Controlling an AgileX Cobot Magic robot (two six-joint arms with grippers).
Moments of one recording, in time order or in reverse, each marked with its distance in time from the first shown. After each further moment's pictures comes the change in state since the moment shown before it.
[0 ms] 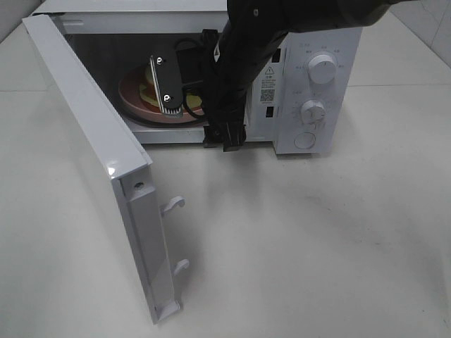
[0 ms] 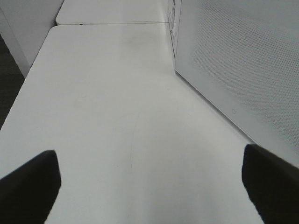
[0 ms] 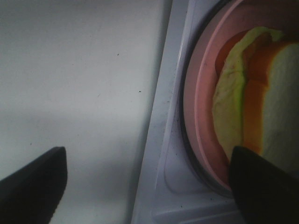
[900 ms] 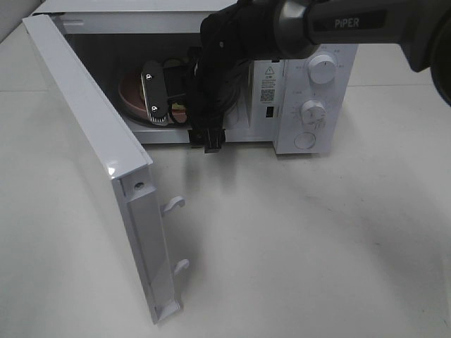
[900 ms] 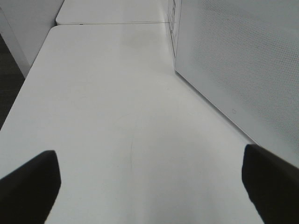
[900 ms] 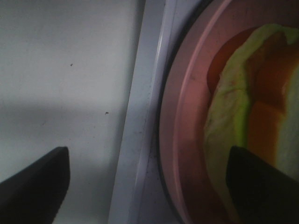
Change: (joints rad) left arm 0.000 0.000 0.000 0.000 0.000 0.000; right arm -0.024 0.253 -0.264 -0.013 -0.002 0.006
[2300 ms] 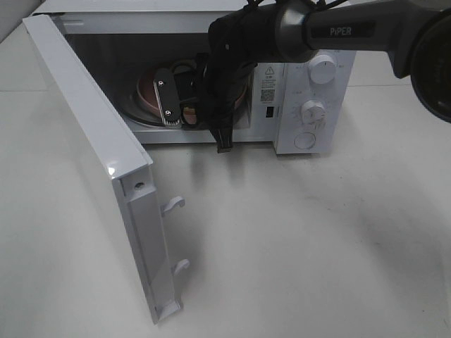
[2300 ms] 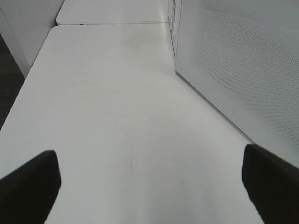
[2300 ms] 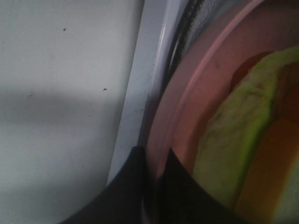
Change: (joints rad) left arm 0.000 0.000 0.000 0.000 0.000 0.000; right arm -0.040 0.052 -0.049 0.009 0.052 -0.081
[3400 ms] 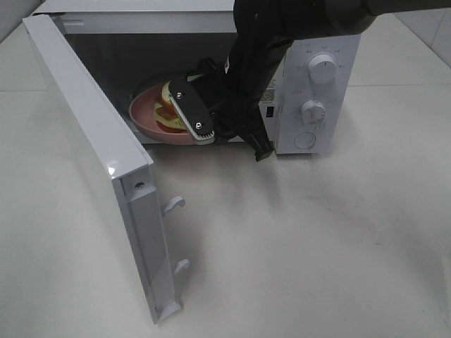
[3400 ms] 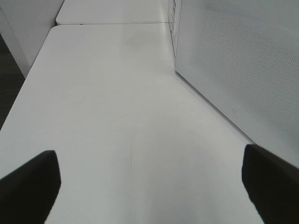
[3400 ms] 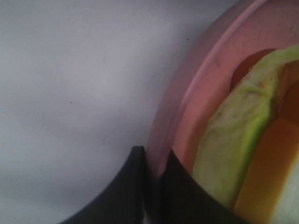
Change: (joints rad) left arm 0.000 0.000 0.000 0.000 0.000 0.000; right arm 0.003 -0.245 0.260 0.120 0.113 -0.341
